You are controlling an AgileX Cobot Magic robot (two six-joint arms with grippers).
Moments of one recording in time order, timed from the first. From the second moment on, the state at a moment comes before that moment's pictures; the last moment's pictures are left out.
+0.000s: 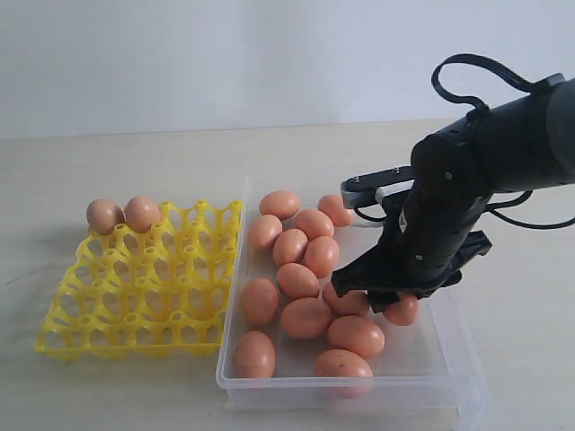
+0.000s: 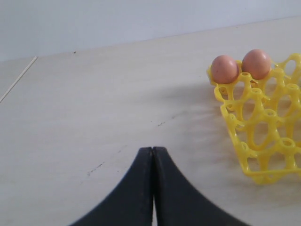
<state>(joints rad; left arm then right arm) 0.04 0.01 0.00 0.10 0.39 0.03 0.52 1.85 -1.02 -0.10 0.63 0.30</state>
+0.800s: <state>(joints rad) 0.04 0.01 0.00 0.10 0.39 0.03 0.59 1.83 -1.15 0.01 -0.03 0.00</state>
